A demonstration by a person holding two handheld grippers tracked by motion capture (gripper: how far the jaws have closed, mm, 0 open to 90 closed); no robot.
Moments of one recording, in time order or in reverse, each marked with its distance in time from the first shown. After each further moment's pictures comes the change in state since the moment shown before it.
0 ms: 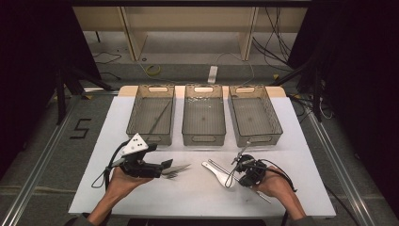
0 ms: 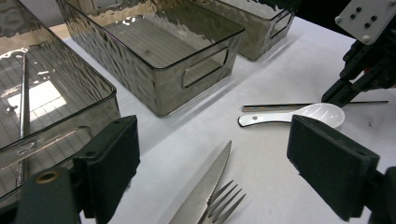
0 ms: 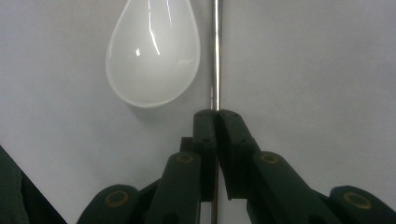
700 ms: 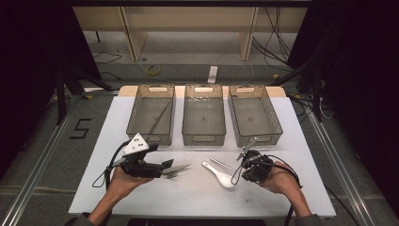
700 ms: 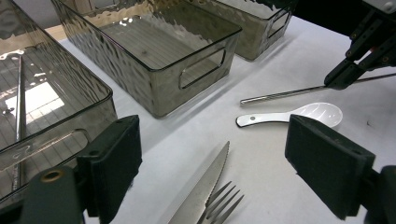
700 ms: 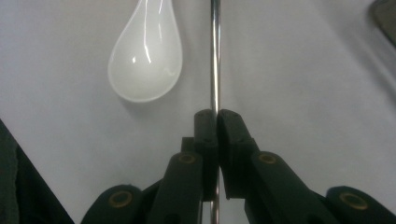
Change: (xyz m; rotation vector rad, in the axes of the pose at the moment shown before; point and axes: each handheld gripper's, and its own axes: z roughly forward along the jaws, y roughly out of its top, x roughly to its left) left arm 0.000 0.001 0.001 0.003 -0.010 0.003; right arm -0.009 -0.006 -0.025 -0.085 -0.024 -0.048
